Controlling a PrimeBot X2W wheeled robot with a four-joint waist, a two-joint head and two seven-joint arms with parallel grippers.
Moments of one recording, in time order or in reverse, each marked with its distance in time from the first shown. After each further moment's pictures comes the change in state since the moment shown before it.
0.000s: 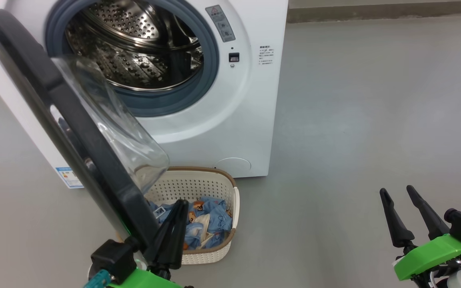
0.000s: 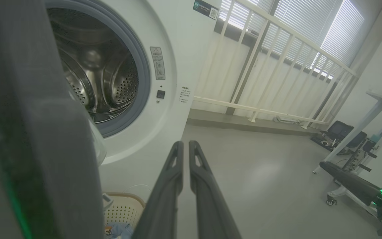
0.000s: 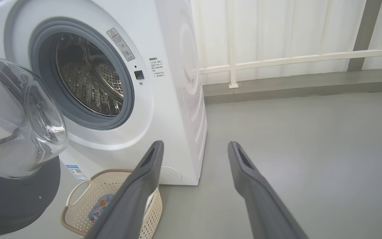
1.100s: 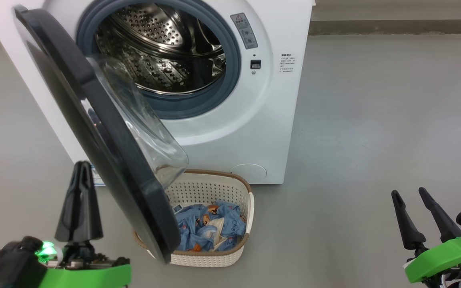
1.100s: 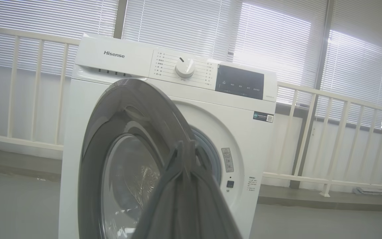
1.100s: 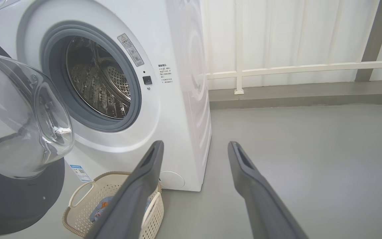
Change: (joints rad) left arm 0.015 0.059 0.247 -0.186 0.058 0.072 -0.129; right arm 0.028 -0.024 -0.033 -0.013 -0.003 0.000 0.000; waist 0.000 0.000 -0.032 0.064
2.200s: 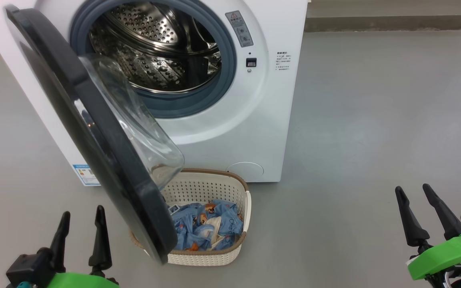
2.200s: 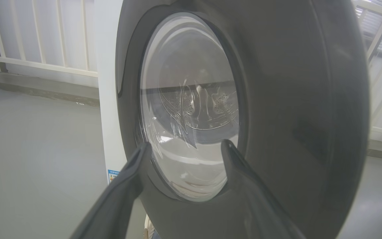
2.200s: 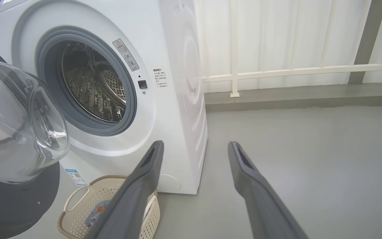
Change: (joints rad) left arm 0.007 0.040 0.002 0.340 -0.056 0.015 0.034; right arm 0.000 -0.005 -0.017 -0.017 0.000 0.000 0.001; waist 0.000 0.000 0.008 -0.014
